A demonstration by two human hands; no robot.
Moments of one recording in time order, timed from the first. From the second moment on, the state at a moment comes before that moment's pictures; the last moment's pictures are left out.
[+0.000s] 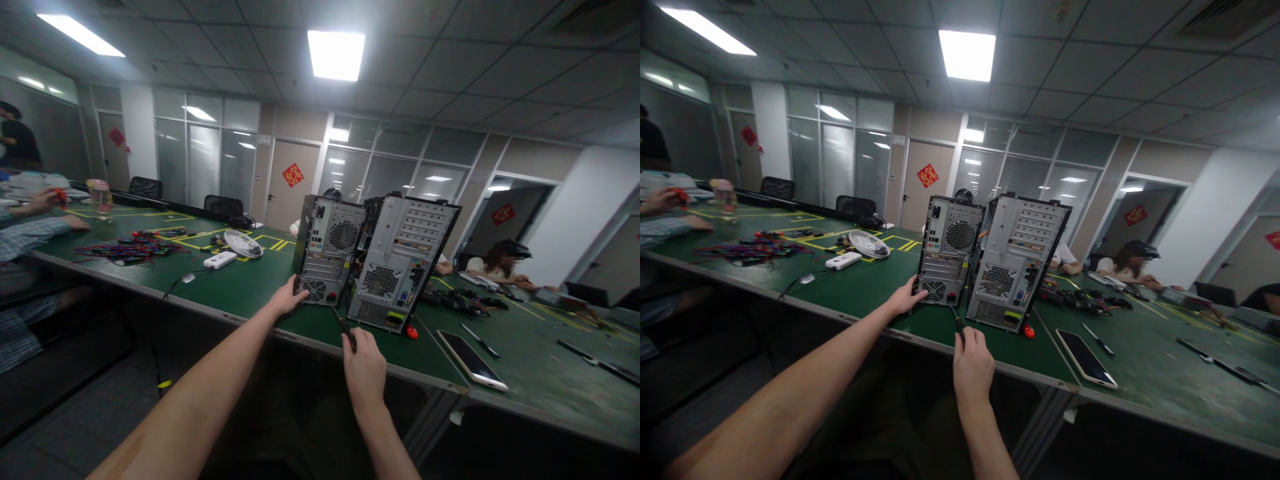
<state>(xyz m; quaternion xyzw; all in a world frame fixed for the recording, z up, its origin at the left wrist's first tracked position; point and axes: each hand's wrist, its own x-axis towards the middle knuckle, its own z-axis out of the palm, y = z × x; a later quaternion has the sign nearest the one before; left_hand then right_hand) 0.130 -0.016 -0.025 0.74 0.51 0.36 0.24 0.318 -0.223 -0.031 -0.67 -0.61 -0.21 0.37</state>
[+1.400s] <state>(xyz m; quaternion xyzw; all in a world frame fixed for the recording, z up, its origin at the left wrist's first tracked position) 0.129 -0.013 -0.027 0.74 0.50 0.37 0.25 0.314 -0.234 -0.020 -0.68 -0.61 -0.21 0.34</state>
